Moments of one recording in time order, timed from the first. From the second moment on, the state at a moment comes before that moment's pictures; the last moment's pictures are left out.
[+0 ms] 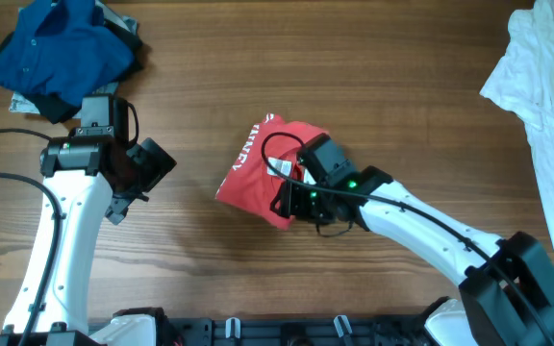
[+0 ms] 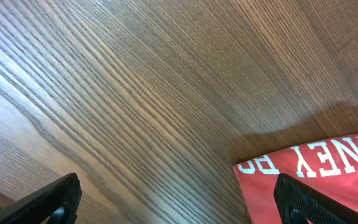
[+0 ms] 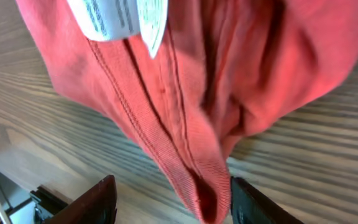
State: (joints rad) left arm 0.03 1.37 1.12 -1.13 -0.02 -0.78; right arm 0.66 1.58 0.88 -0.45 -0.37 0.82
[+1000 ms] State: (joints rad) left arm 0.03 1.37 1.12 -1.12 -0.03 -0.78; right arm 0.67 1.44 0.84 -0.76 -0.23 0.92
